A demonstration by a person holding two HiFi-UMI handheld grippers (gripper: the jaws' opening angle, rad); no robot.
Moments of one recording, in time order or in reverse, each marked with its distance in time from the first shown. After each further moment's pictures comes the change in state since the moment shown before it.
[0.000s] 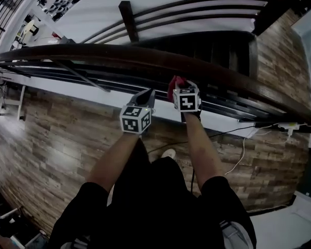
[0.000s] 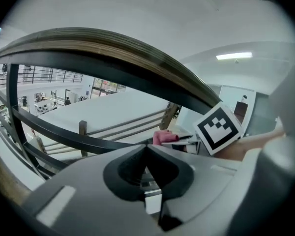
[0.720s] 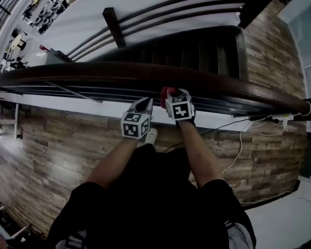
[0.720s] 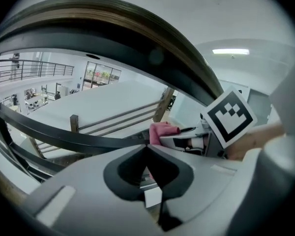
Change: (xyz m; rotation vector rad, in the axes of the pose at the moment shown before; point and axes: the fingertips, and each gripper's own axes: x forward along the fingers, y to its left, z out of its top) left arm 0.035 -0.012 -0.019 0.026 0.102 -0.085; right arm -0.002 -0.003 -0.014 0.022 0.050 0.010
